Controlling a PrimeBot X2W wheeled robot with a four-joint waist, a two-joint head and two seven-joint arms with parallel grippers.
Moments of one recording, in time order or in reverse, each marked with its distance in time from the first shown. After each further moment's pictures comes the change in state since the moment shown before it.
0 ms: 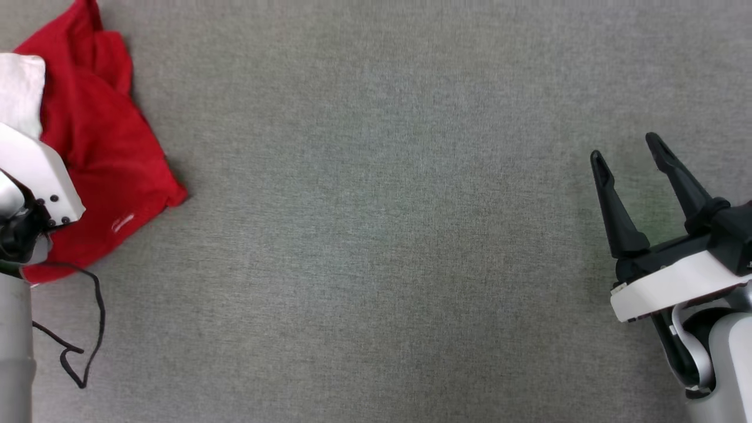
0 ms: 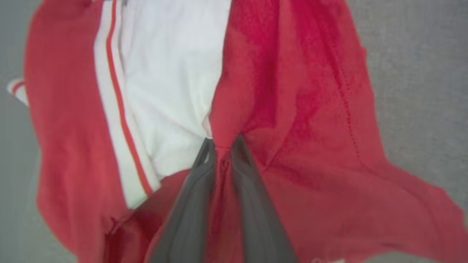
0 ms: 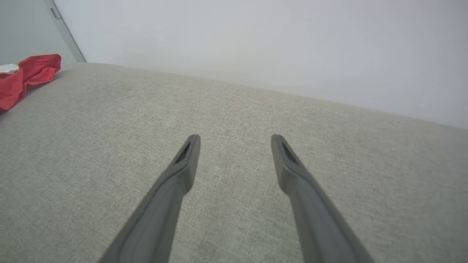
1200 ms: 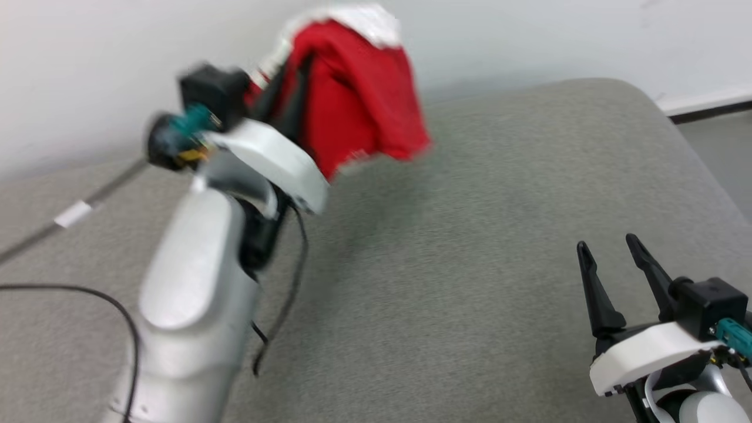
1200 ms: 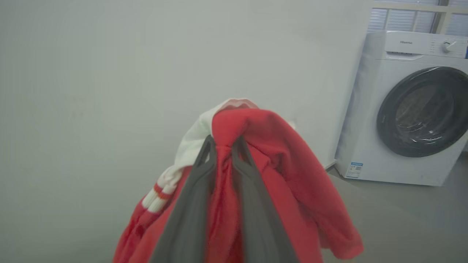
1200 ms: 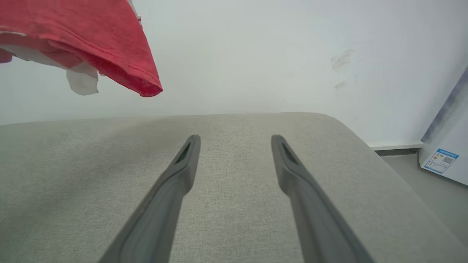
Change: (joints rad) left arm -0.069 -0.340 -0.333 -0.053 0.086 -0.115 -0.779; right arm 0.217 0.153 -0.082 0.021 -0.054 0.000 0.048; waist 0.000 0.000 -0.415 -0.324
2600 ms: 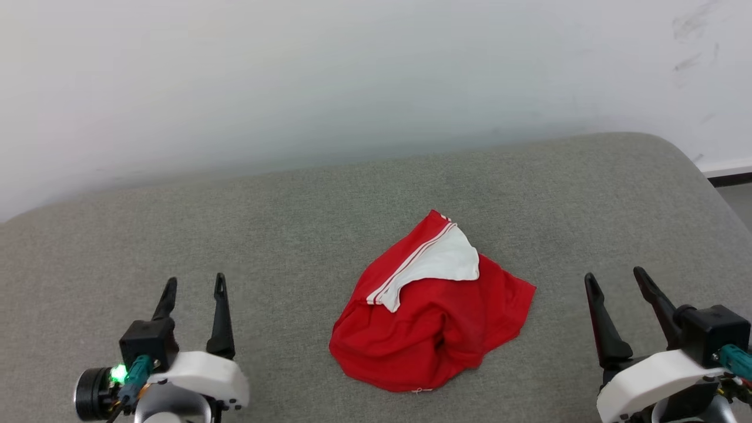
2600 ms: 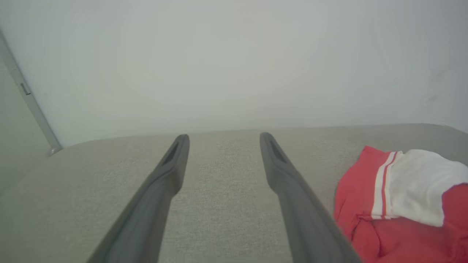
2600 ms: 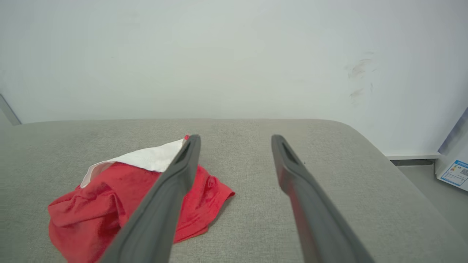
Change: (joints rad) left arm 0.649 0.116 0.047 -0.187 0.006 0.280 -0.204; right arm 0.101 0.018 -0.035 -0.067 -0.024 0.000 0.063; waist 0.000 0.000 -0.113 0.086
